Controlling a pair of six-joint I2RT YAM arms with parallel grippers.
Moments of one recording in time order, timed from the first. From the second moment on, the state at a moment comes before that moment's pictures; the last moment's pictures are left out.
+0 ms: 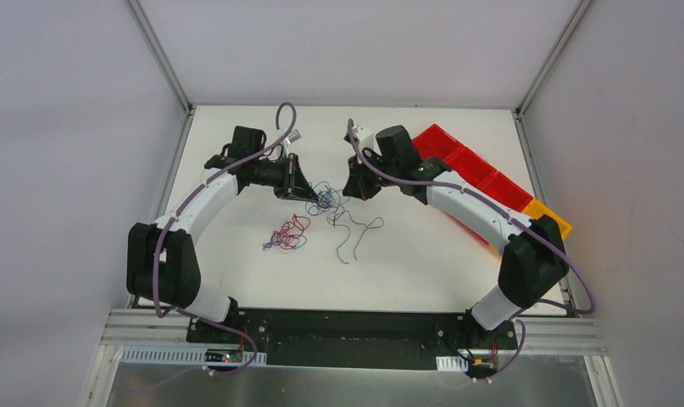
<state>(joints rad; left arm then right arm) -0.22 1.49 1.12 -0.53 0.94 -0.32 0.67 1.62 1.31 -0.39 -0.41 0.09</state>
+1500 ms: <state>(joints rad) -0.03 1.67 1.10 -0.76 0.69 -0.12 0.65 1.83 1.51 -0.61 -0.51 0.05</state>
